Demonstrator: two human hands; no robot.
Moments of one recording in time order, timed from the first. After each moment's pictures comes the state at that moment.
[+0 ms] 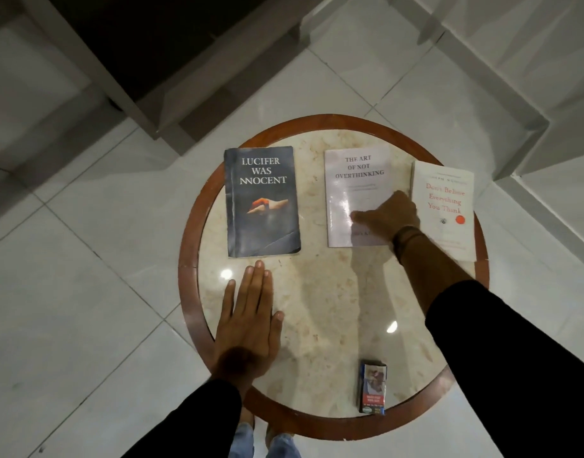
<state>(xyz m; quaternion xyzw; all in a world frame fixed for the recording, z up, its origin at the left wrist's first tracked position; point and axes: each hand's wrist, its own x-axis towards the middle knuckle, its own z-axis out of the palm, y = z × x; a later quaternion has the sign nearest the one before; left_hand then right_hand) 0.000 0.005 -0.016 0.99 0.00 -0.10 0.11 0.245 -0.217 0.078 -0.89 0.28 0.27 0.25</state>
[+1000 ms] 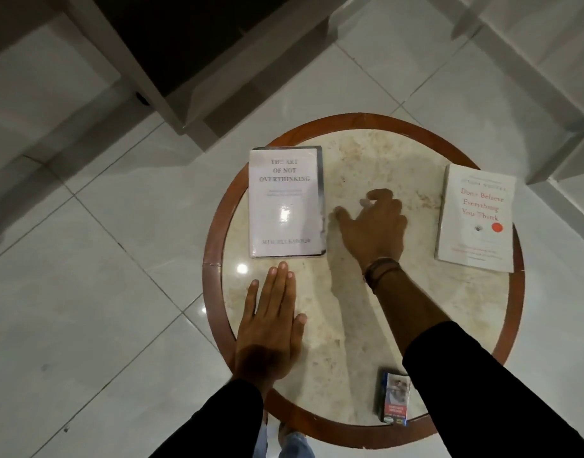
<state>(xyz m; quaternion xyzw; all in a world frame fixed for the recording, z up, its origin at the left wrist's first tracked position) -0.003 0.004 -0.008 0.99 -0.01 -0.09 0.13 0.202 -0.138 0.067 -0.93 0.22 0.11 0.28</state>
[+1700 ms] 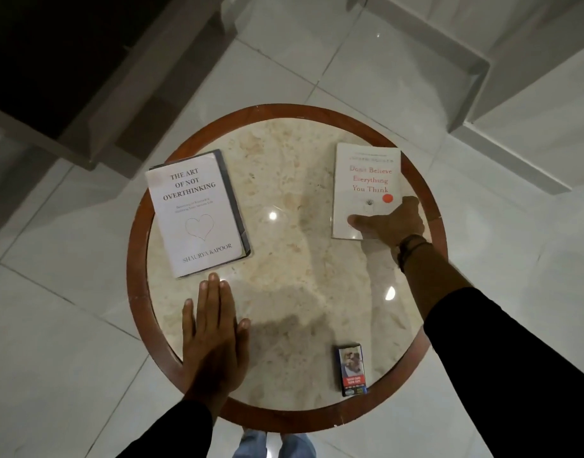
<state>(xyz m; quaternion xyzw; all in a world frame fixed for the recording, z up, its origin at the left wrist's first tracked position) -0.006 0.008 -0.019 0.99 -0.02 -0.06 0.11 0.192 -0.317 0.072 -0.80 0.43 0.18 0.38</state>
